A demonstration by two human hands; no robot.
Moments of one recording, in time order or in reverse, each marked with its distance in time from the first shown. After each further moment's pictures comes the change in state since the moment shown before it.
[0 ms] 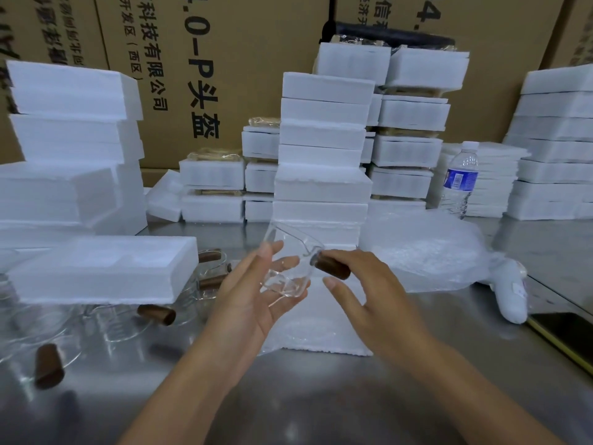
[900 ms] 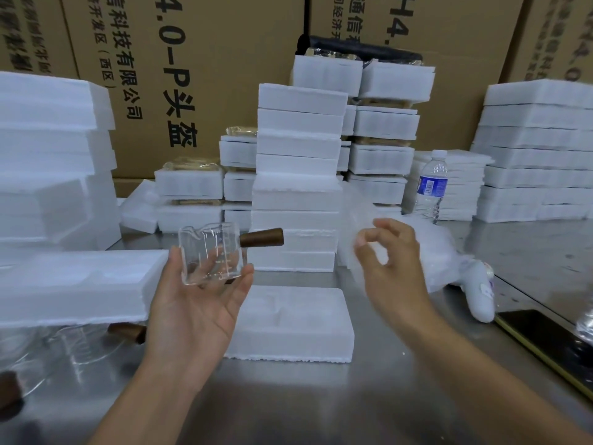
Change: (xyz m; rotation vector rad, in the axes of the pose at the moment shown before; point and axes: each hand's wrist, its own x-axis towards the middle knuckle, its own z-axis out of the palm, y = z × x) left_hand 0.002 0.018 -0.008 -0.467 0.118 -0.046; right_hand 0.023 -0.002 -0.034 0.288 0.370 0.432
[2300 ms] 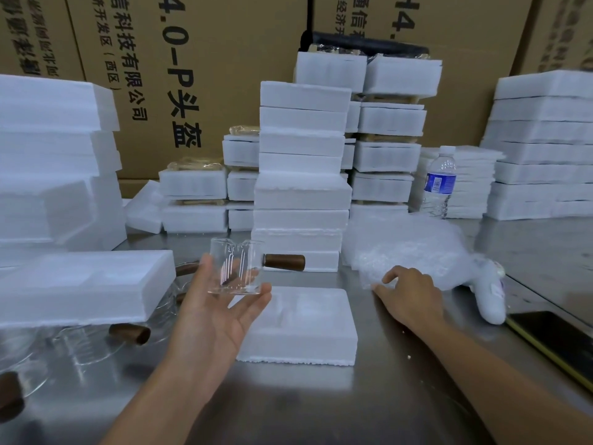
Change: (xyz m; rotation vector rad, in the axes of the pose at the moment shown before) left_hand 0.011 -0.021 -0.011 0.186 -0.028 0.069; right_hand 0.038 0.116 -0.012 -0.853 -0.183 0.268
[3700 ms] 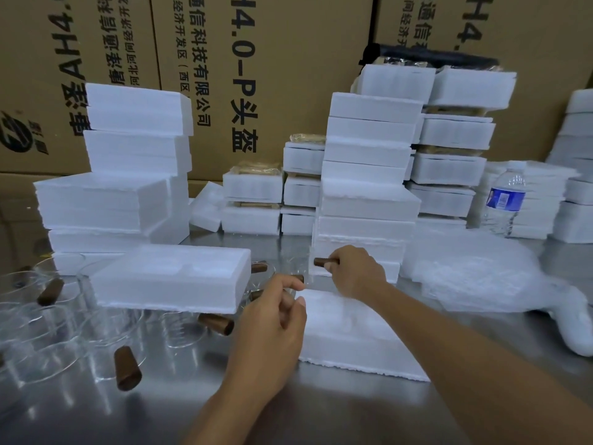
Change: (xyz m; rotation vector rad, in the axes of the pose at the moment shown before) left_hand -0.009 0.018 -0.049 1.296 0.010 0.516; right_hand -0.017 -0.174 0.025 0.077 -0.212 -0.342
